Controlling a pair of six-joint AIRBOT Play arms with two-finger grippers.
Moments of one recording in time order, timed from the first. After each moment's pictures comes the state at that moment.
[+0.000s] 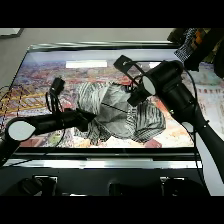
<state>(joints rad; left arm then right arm) -0.55 -0.88 0.88 0.94 -0.75 -1.32 0.58 -1.33 1.61 -1.86 1.37 1.35</state>
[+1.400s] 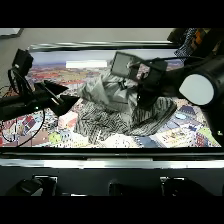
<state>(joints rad) -0.32 -0.86 1.11 1.05 -0.88 -0.92 0.58 -1.12 1.61 -1.60 1.32 0.71</state>
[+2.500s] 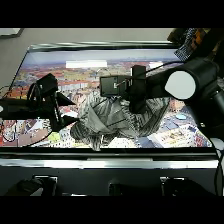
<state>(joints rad) -0.29 -0.92 1.15 0.97 -1.22 -0.56 0.58 -1.18 1.61 -1.48 1.29 0.45</state>
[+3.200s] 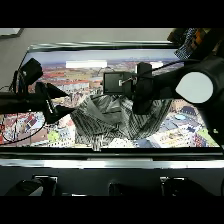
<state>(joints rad) -0.20 -0.94 1.21 0.92 -1.20 -0.61 0.58 -1.13 1.61 -1.48 1.31 0.49</state>
